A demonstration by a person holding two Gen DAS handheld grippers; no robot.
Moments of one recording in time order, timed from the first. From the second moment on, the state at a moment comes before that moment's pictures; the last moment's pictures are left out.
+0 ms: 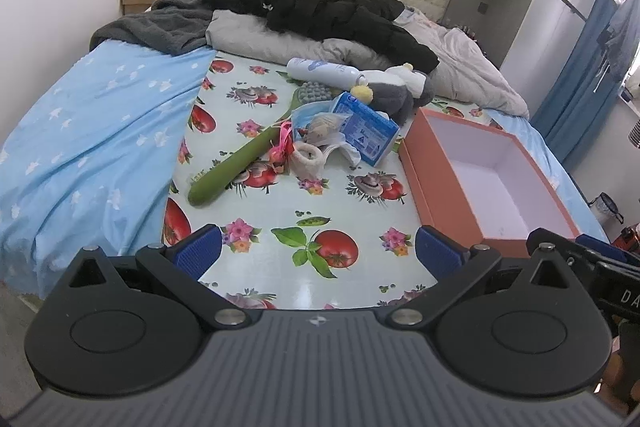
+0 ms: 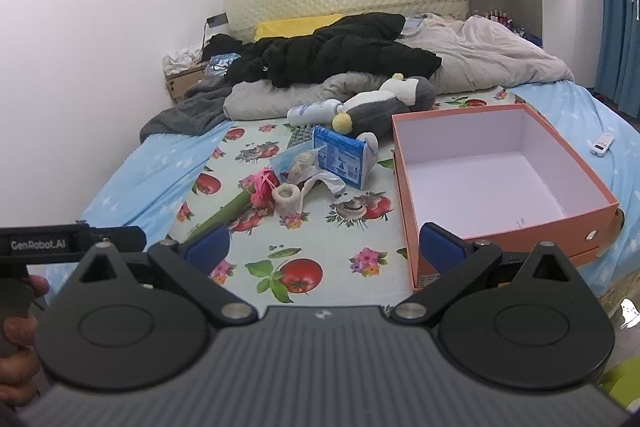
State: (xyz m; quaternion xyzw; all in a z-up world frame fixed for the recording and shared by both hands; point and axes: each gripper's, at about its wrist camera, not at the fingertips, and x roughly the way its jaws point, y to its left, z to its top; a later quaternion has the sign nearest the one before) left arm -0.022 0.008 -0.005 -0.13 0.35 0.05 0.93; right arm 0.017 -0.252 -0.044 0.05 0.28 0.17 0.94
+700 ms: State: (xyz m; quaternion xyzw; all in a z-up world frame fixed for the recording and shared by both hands) left arm -0.025 -0.007 -0.010 -0.12 0.35 0.02 0.93; right arm 0.017 -0.257 -0.051 0.05 0.29 0.15 0.94
